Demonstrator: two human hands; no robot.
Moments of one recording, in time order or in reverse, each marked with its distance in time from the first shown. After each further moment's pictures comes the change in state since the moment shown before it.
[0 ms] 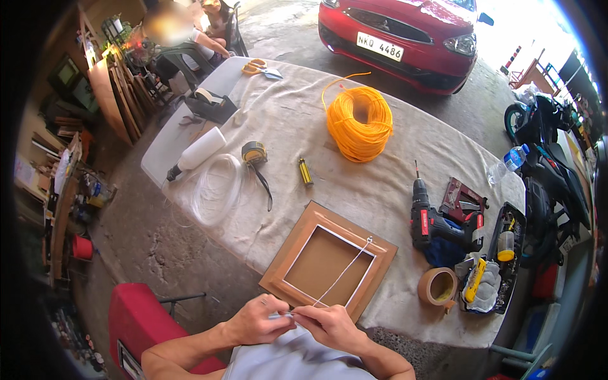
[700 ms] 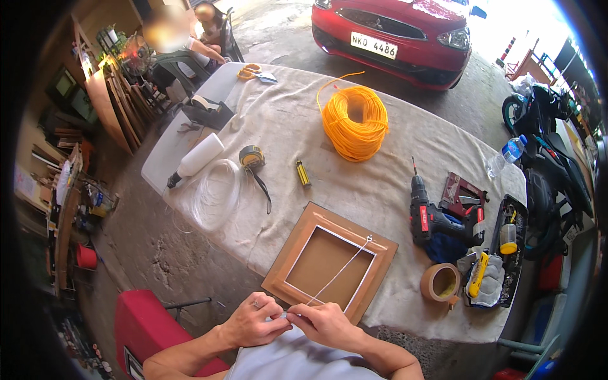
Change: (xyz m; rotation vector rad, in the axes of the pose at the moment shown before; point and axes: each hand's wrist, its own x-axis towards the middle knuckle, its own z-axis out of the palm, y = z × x) left_hand -0.002 0.002 -0.011 0.221 -0.027 0.087; right_hand 0.003 0.008 0.012 -0.070 -0.058 0.035
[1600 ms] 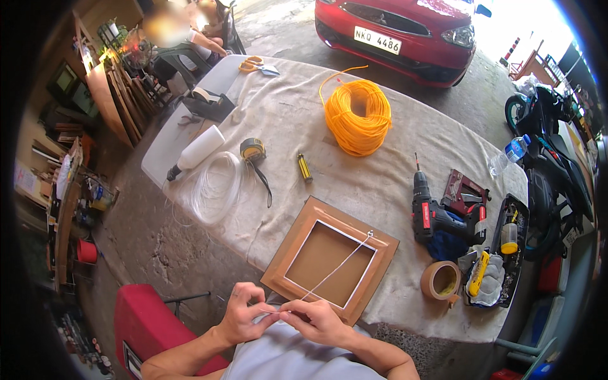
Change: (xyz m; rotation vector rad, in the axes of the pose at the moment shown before) left_hand -0.026 0.000 0.008 -0.201 0.125 -0.410; right_hand 0.008 -0.013 0.004 0.422 -0.047 0.131
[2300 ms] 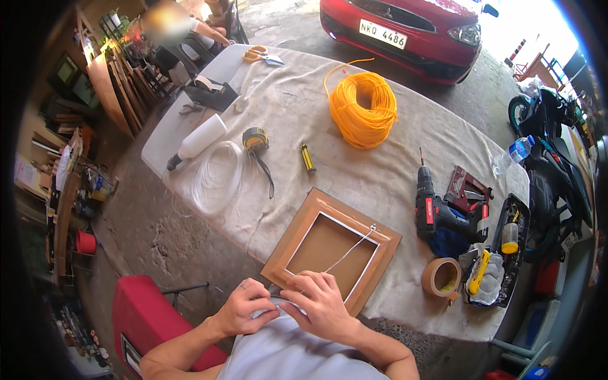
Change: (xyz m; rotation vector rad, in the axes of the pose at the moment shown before) left_hand 0.004 -0.006 -0.009 -0.174 -0.124 0.055; right_hand 0.013 -0.011 -0.005 -0.701 0.192 -0.369
